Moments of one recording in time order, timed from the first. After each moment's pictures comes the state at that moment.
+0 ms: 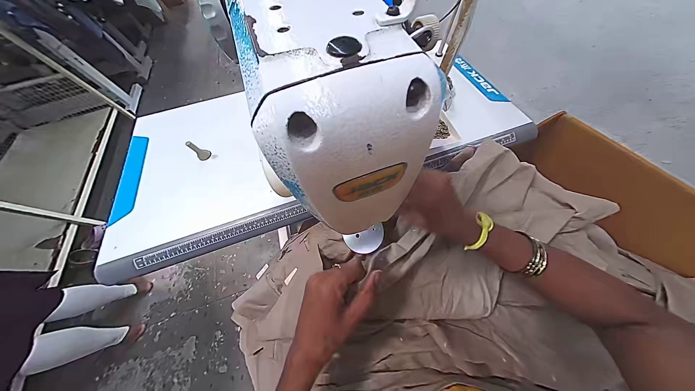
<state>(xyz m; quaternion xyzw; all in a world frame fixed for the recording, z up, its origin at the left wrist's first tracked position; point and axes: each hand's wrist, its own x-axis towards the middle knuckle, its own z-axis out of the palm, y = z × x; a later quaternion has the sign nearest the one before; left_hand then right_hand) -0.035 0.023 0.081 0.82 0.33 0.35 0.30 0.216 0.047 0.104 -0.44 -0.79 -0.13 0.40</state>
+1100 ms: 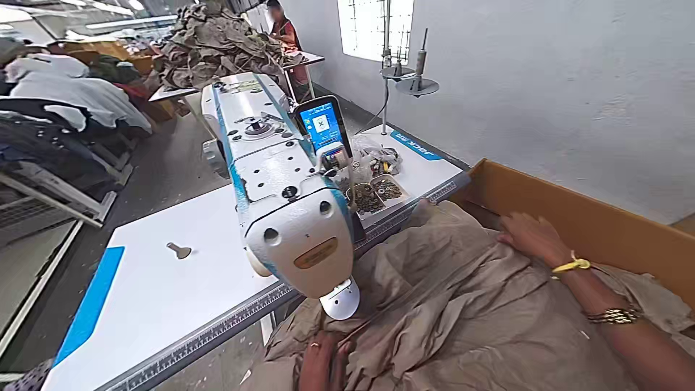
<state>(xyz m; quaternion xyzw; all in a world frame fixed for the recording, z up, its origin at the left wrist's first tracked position) -0.051 0.027 -0.015 0.85 0.38 0.25 0.27 0.457 -0.105 0.059 -0.89 -0.45 0.05 0.00</state>
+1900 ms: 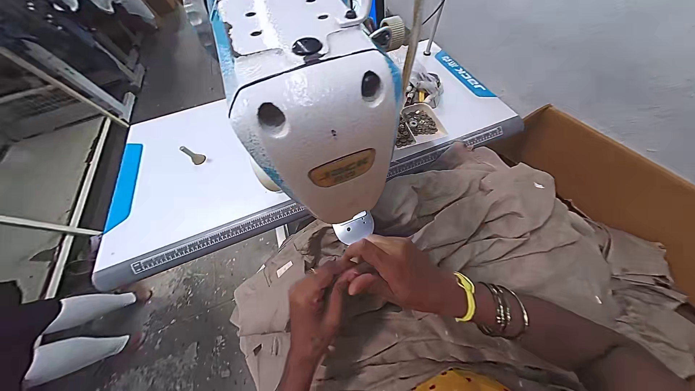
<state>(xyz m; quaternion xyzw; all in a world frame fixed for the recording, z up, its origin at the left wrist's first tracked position) -0.046 0.011 0.066 0.78 0.31 0.45 0.30 0.147 -0.022 0.089 -0.46 -0.78 0.14 0.40</state>
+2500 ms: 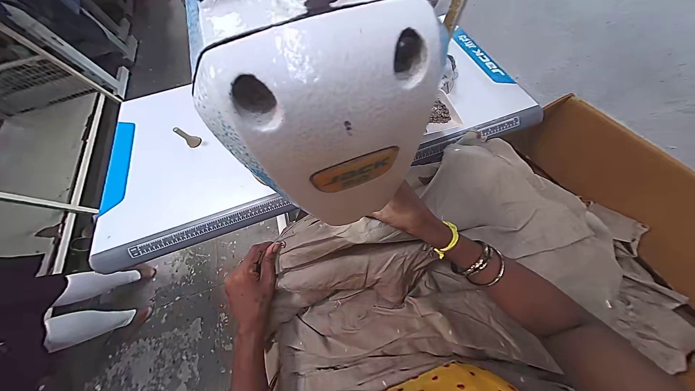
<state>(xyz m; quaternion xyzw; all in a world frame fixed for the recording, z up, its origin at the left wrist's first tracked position) -0.127 0.060 0.016 0.75 0.57 0.32 0.08 0.175 0.048 0.098 -0.64 -0.60 0.32 0.36</state>
